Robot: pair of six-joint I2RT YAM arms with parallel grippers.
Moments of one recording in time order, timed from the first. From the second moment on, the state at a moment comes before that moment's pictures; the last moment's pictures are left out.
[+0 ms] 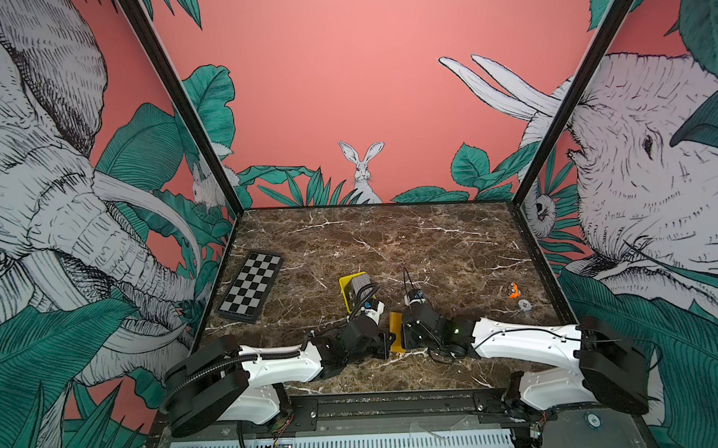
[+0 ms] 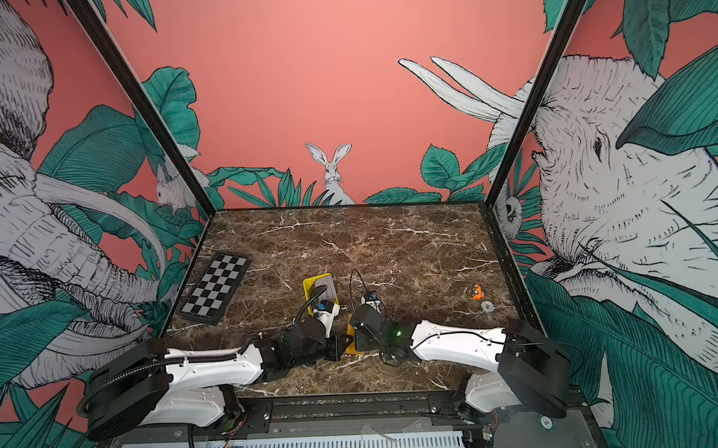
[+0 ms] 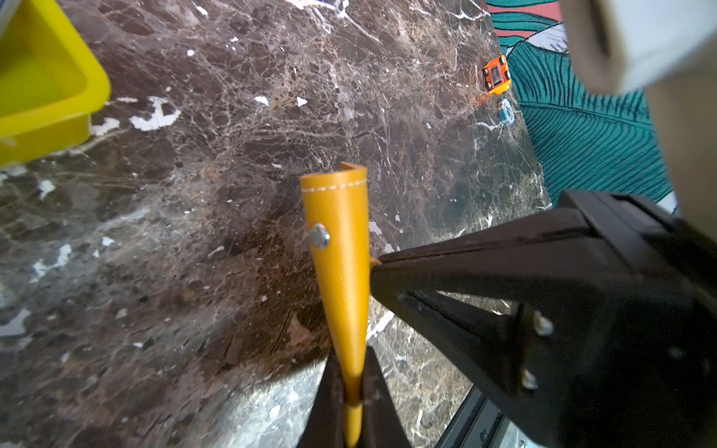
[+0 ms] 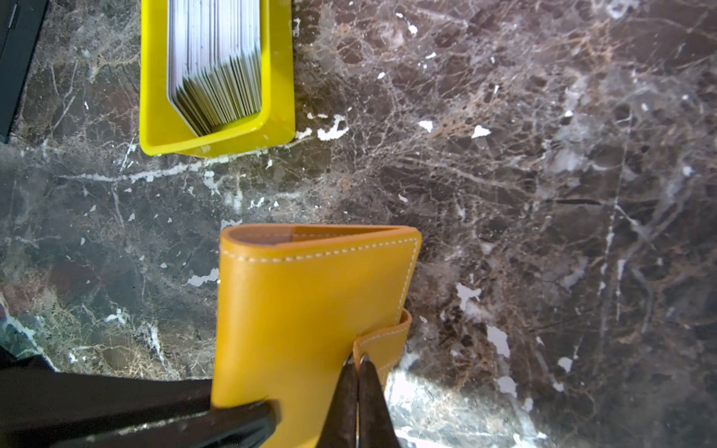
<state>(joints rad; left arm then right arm) -1.13 1.31 0.44 0.24 0.00 -0.87 1.06 1.34 0.68 -0.30 0.20 0.84</state>
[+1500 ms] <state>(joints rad) -1.14 1.39 0.44 0.21 -0.04 -1.10 1.06 1.03 0.62 -0.57 0.32 0.76</state>
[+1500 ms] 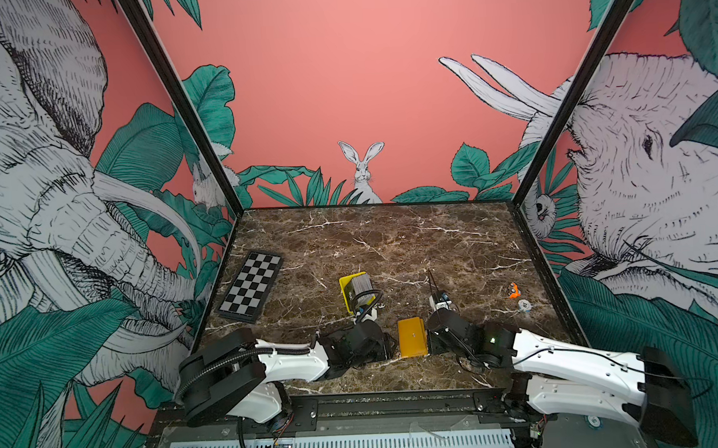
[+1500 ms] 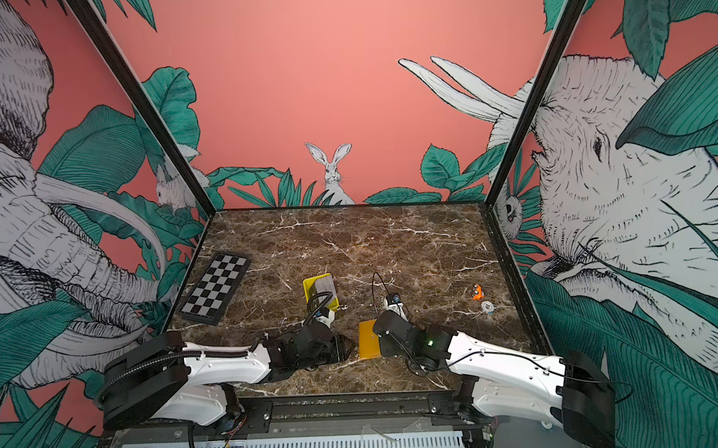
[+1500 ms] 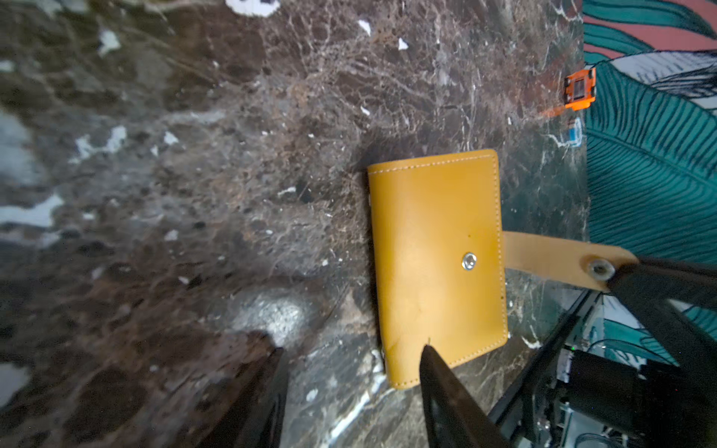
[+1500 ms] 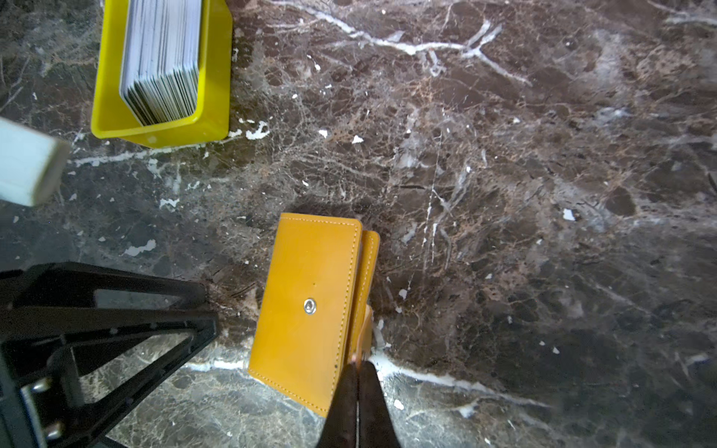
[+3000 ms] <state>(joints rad) -1.10 1.45 0.45 0.40 0.10 -1.05 1.11 1.07 0.74 -0.63 0.34 0.68</state>
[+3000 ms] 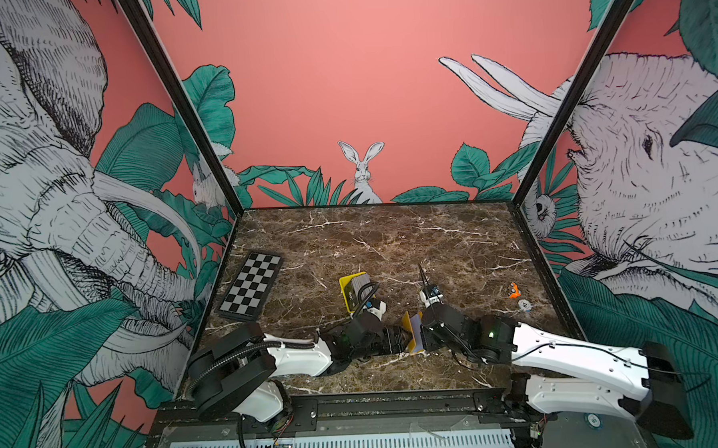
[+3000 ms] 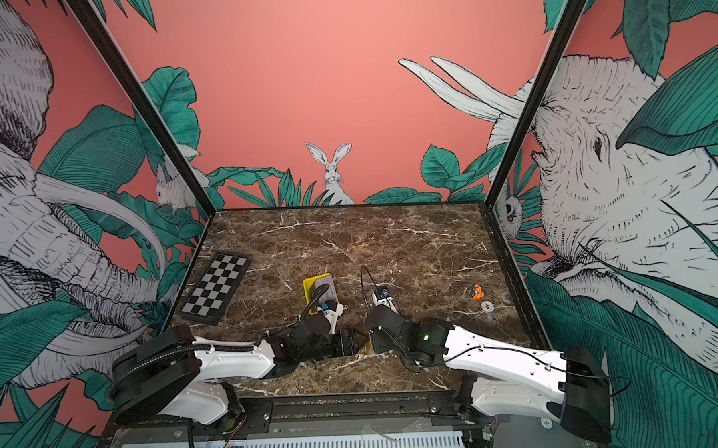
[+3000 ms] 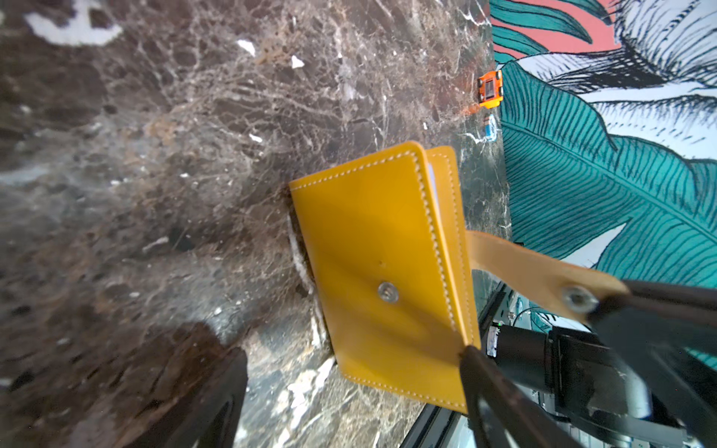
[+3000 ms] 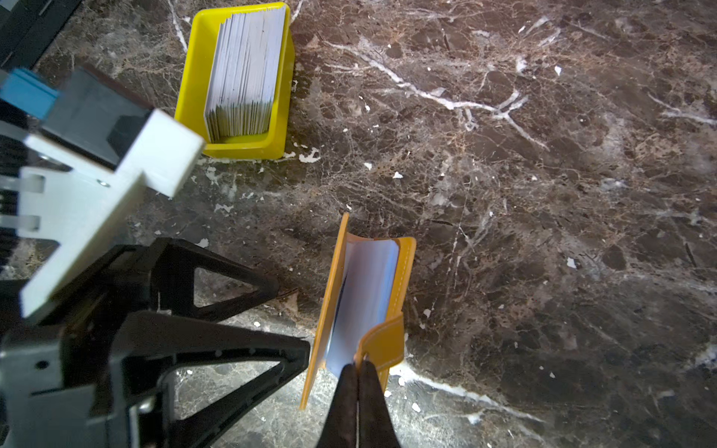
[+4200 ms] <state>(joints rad) -1.06 1.39 0.52 0.10 0.06 -1.00 1.11 1.09 0.71 -0.67 0.42 0.71</state>
